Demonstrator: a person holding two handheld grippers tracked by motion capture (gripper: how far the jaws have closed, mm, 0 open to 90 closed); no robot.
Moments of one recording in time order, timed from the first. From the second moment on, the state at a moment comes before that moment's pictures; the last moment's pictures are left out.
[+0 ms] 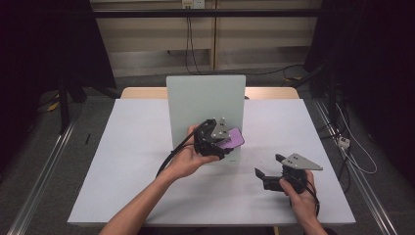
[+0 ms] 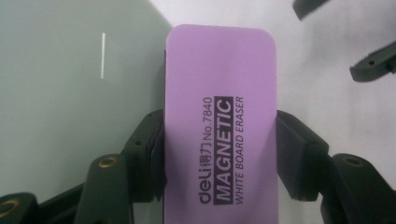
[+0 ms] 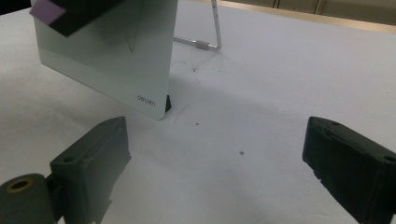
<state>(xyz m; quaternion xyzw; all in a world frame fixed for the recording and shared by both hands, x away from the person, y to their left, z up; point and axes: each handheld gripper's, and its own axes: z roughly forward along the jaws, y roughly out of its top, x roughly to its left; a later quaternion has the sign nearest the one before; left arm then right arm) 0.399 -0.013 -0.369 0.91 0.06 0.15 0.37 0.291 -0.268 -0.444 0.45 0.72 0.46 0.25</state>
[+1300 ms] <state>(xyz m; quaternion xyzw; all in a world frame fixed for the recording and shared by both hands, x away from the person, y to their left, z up) 0.390 0.006 -0.388 0.92 0.07 0.15 0.35 0.291 -0.269 -0.444 0.45 0.72 0.46 0.25</state>
